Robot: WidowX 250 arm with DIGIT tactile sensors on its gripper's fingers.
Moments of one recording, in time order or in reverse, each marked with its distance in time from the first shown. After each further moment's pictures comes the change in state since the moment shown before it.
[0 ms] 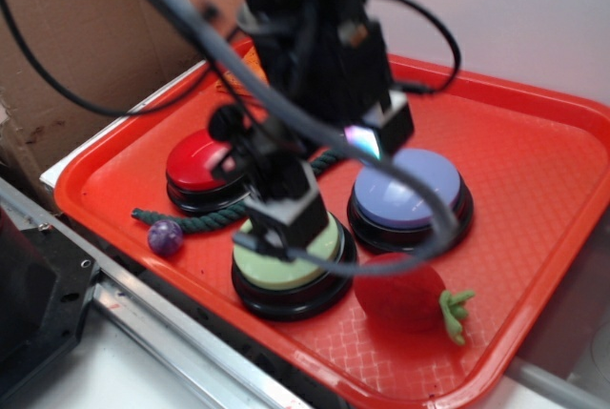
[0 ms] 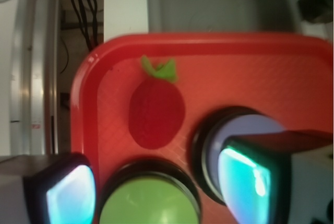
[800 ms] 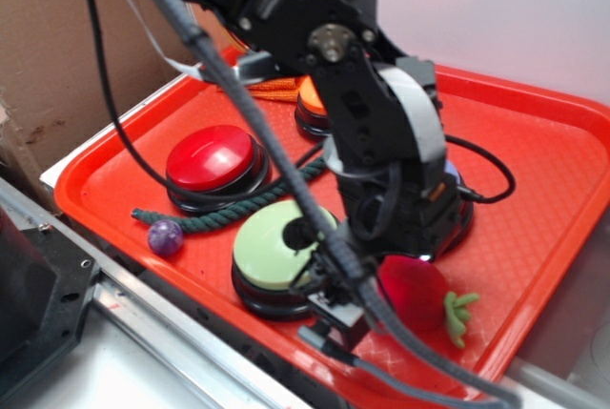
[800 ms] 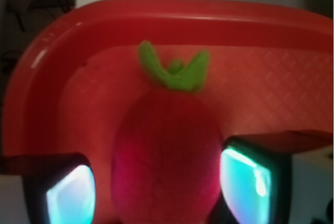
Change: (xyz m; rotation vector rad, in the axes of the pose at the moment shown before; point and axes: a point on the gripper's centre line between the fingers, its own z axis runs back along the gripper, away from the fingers) arm 0.015 0.002 -0.061 0.022 0.066 -0.048
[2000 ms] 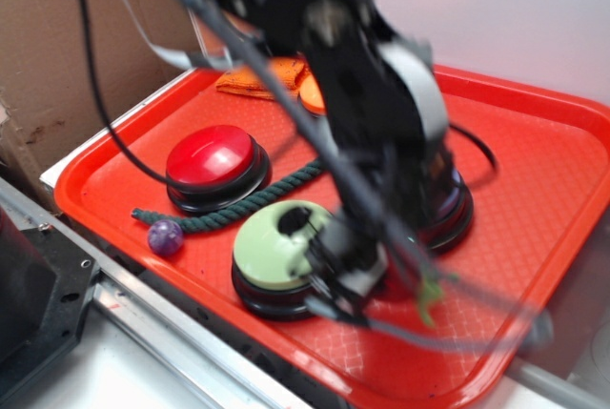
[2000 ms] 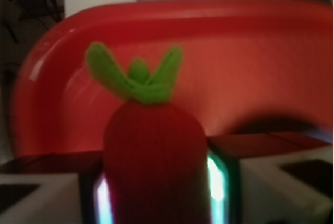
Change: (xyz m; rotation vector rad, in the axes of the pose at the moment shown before) arm -0.022 0.007 0.032 -0.039 0.027 0.233
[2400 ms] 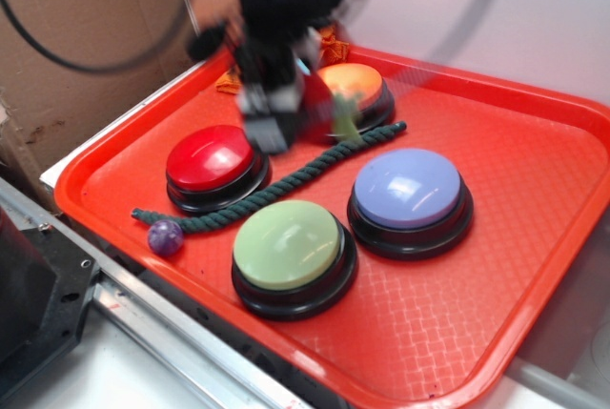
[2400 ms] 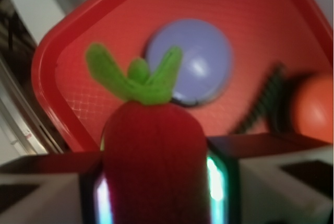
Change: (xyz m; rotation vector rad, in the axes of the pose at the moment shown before) arm -0.067 0.034 0.076 -0.058 -0.021 0.521
